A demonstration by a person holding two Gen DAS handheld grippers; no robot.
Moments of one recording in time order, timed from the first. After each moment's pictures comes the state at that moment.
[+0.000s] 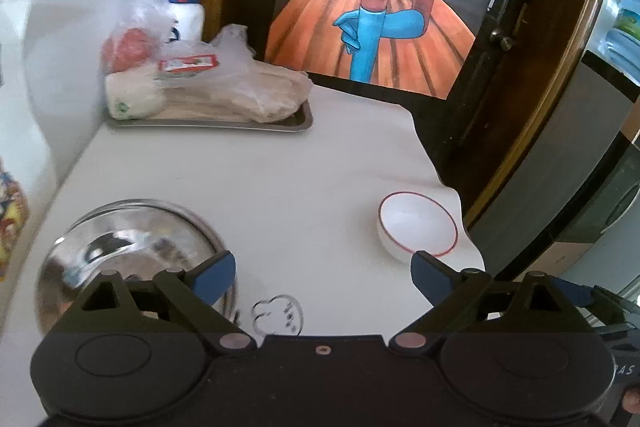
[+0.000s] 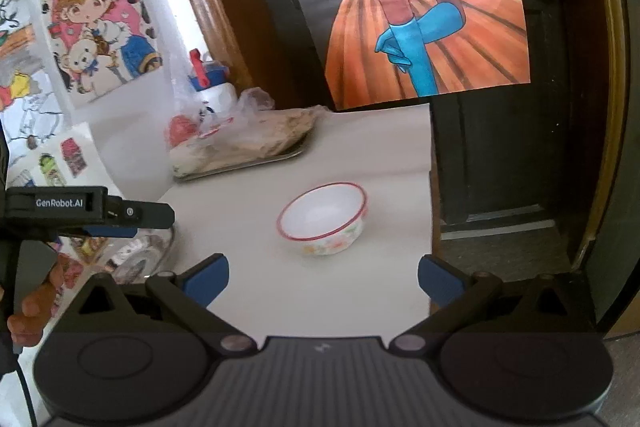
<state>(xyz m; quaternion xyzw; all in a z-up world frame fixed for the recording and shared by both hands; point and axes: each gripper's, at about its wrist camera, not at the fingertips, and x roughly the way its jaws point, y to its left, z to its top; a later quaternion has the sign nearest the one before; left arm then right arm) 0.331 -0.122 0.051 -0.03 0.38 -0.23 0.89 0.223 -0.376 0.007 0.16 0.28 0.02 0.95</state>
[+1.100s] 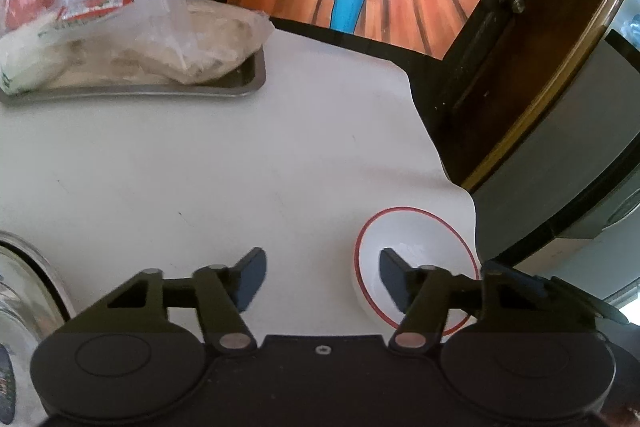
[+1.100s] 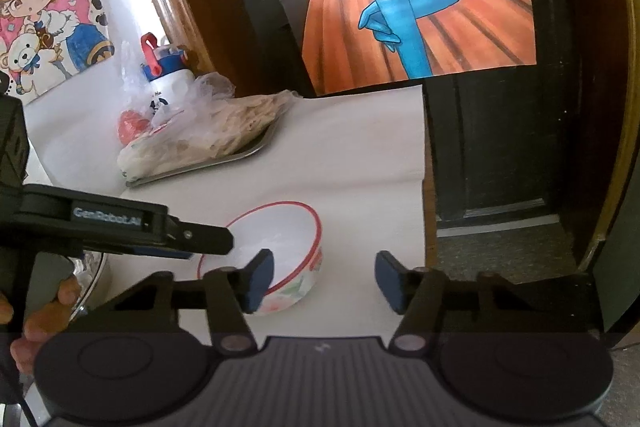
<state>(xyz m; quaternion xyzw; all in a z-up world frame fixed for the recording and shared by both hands) 0.427 -0.203 -0.010 -0.04 0.45 -0.26 0.85 0.315 -0.403 -0.036 0.16 0.30 0.02 0.94</state>
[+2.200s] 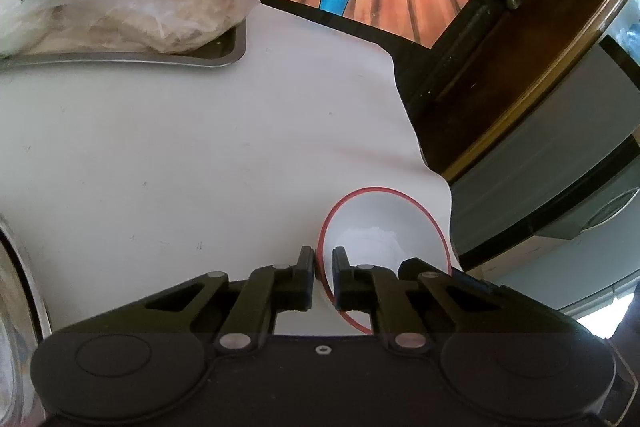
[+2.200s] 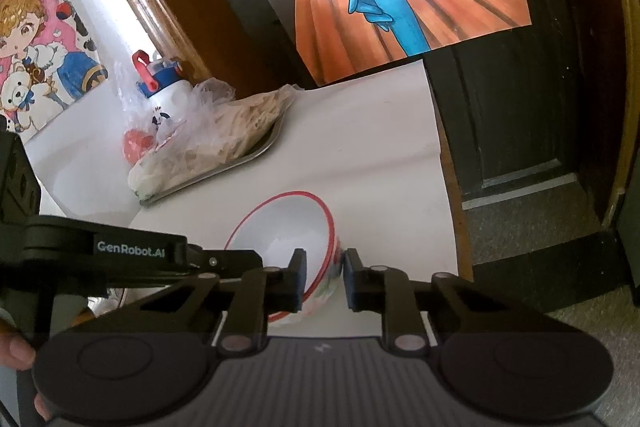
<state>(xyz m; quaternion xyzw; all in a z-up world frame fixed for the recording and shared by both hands) 0.423 -0.213 -0.015 -0.08 0.48 -0.28 0.83 0.319 -0.403 -0.040 0.24 0.31 0.02 0.92</state>
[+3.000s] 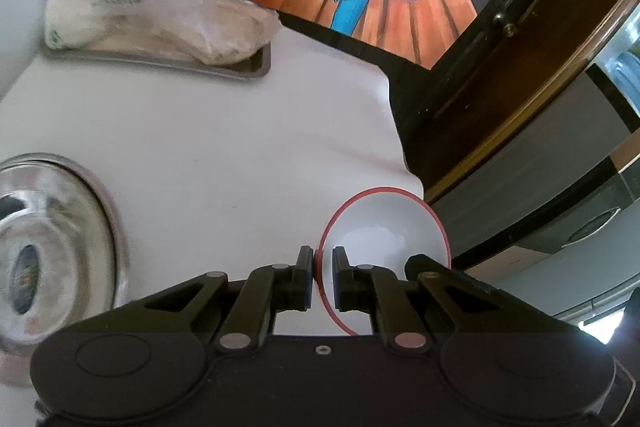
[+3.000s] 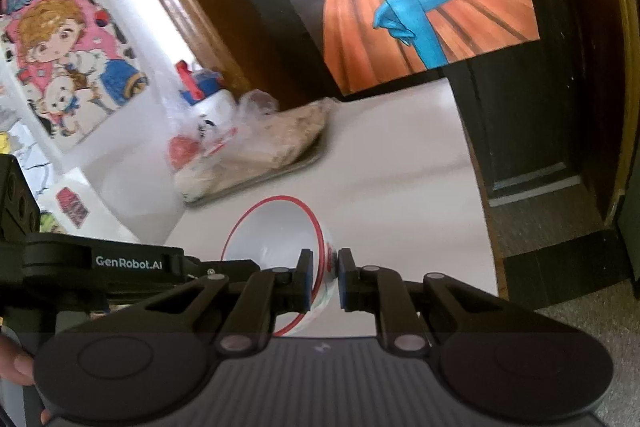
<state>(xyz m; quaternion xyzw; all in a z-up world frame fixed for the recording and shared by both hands) 0.373 -0.164 0.037 -0.10 0.47 -0.26 0.84 0.274 -0.363 0.022 0.24 0.30 0.03 0.92</state>
